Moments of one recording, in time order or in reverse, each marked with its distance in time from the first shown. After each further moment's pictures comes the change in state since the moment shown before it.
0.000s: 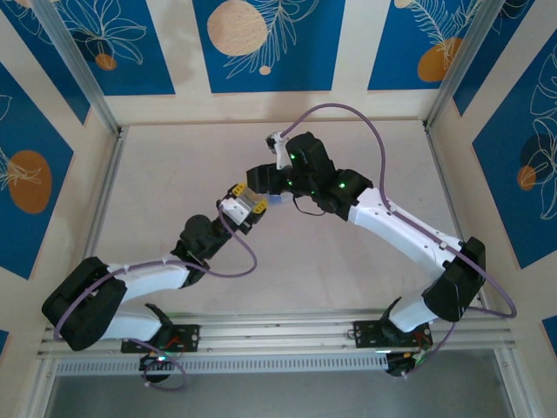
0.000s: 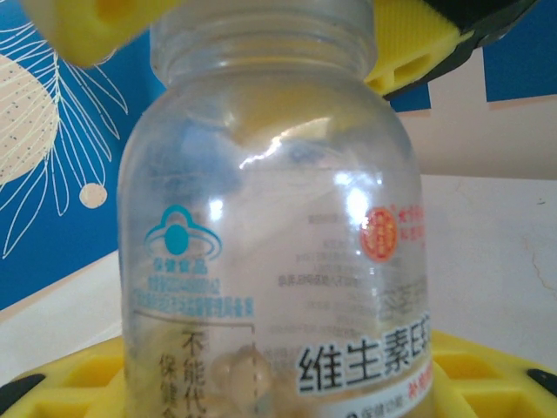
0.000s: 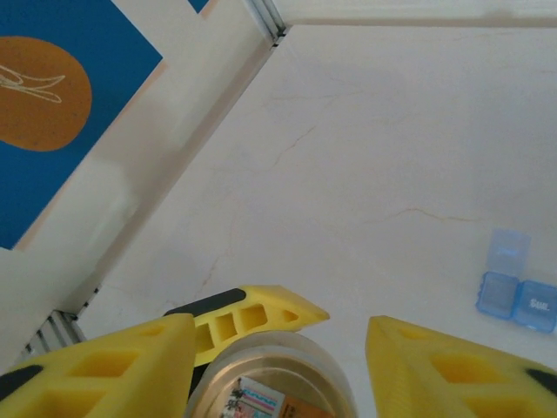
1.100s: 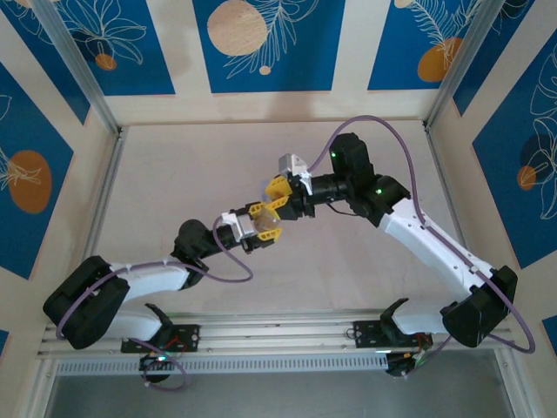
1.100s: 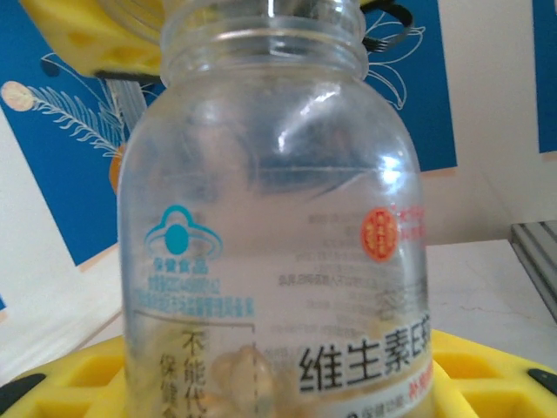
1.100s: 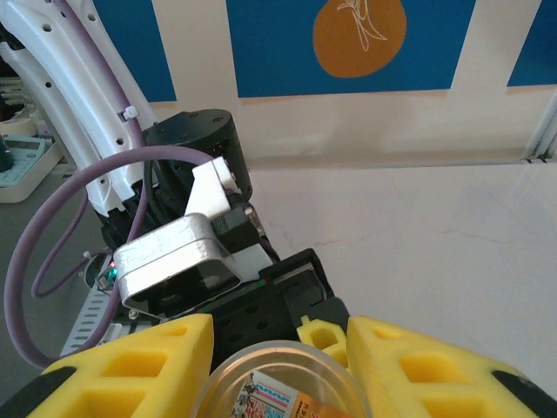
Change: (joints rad) left arm 0.000 0.013 -0.032 0.167 0.581 -0.156; right arm -0.177 -0.192 -0.148 -0.003 -0.771 -0.801
